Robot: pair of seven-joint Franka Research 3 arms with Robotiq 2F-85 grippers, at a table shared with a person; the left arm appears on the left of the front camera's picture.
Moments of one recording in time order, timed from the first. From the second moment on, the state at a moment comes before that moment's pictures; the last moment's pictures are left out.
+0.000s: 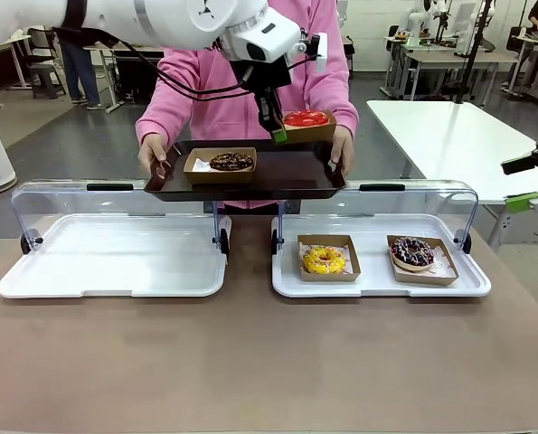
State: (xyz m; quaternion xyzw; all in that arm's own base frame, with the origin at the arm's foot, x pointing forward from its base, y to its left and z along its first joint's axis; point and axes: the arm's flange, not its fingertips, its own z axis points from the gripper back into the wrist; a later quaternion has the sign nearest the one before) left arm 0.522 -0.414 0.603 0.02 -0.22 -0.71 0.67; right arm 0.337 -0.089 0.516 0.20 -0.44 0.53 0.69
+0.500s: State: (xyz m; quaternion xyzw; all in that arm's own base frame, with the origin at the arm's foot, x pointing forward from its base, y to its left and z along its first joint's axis) left arm 0.538 -0.412 0.571 0.04 -0.17 -0.72 0.67; right arm 0.337 -0.089 0.516 0.20 -0.44 0.53 0.69
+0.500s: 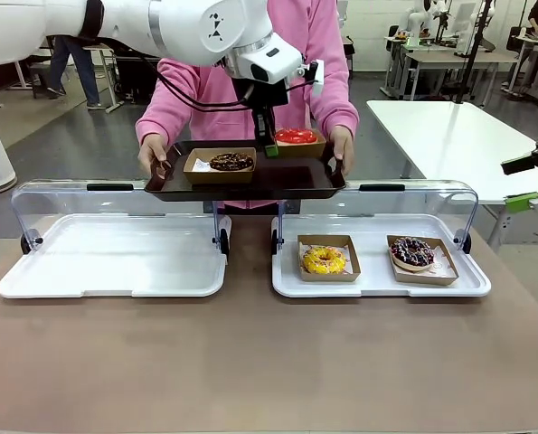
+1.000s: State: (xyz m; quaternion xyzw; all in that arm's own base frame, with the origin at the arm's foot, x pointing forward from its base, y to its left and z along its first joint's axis) left arm 0.549 -0.408 0.546 0.03 -0.14 -0.76 0.64; right arm 0.337 -0.089 0.516 0.20 -0.44 0.53 0.69
